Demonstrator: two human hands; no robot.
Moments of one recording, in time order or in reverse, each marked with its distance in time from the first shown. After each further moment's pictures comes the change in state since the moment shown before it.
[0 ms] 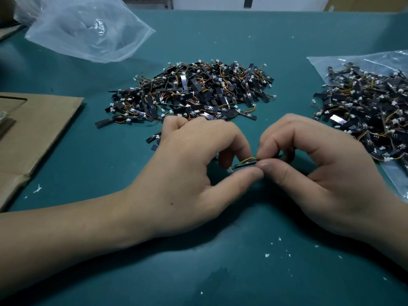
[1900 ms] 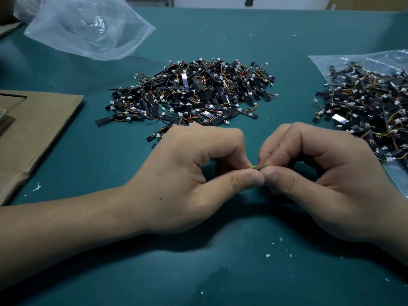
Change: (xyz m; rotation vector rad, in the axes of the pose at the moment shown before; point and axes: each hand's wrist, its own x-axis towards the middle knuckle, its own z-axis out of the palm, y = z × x) left_hand 0.002 0.002 -0.005 -0.252 -0.069 -0.018; right_hand -0.009 0.000 -0.004 0.181 -0.041 -0.012
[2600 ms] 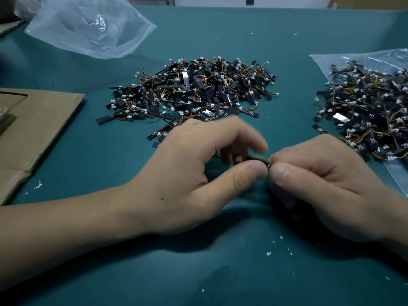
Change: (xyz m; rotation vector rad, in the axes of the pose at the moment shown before) left_hand 0.001 -0.001 -0.001 0.011 0.005 0.094; right_hand -0.002 0.010 -0.005 0.012 -0.193 0.090
